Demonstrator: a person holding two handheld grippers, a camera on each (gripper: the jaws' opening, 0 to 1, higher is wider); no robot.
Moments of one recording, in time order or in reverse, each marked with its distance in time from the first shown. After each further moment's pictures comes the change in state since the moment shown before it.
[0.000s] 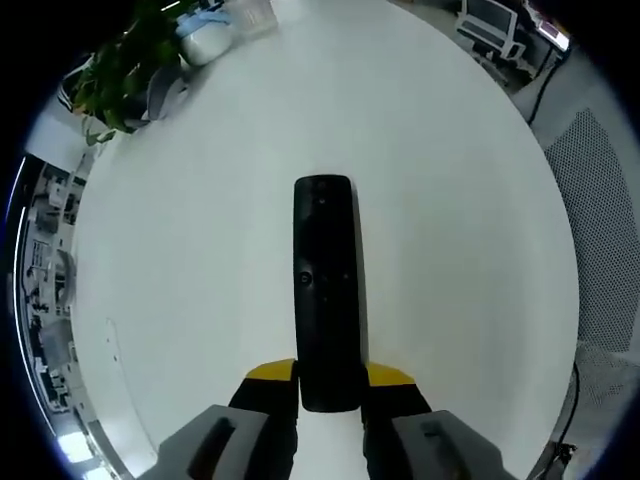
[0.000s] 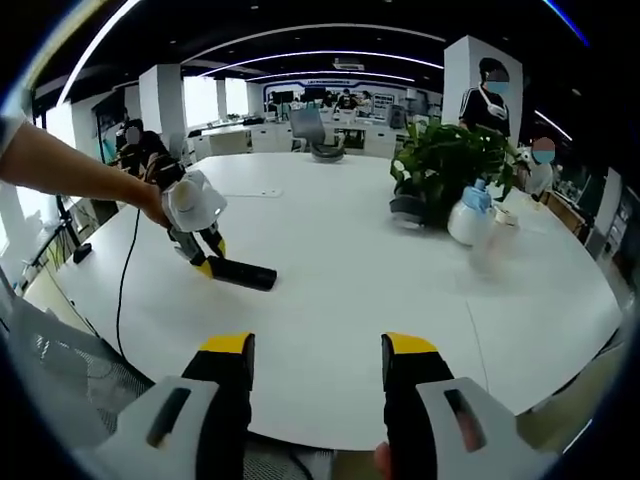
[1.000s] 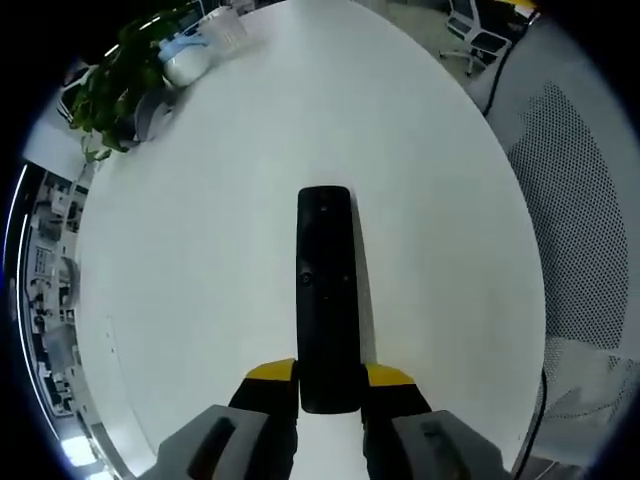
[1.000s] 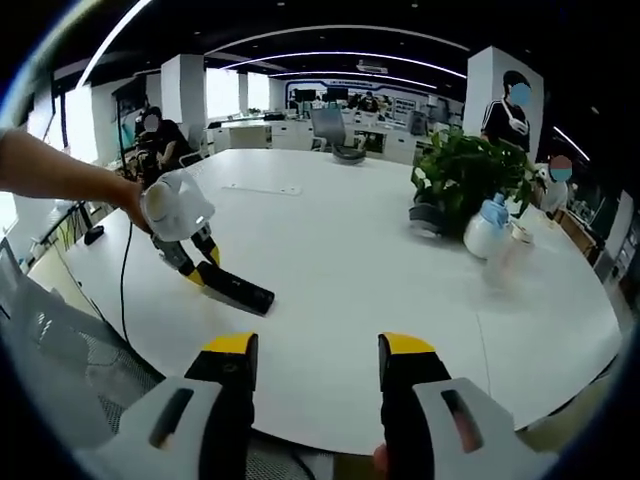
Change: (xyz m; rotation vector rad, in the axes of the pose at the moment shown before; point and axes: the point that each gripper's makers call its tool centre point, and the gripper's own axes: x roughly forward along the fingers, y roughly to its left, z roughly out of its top) left arm -0.022 -0.060 -0.001 0.018 -0.026 0.017; right arm 0.001 0.016 0.002 -0.075 -0.001 0.055
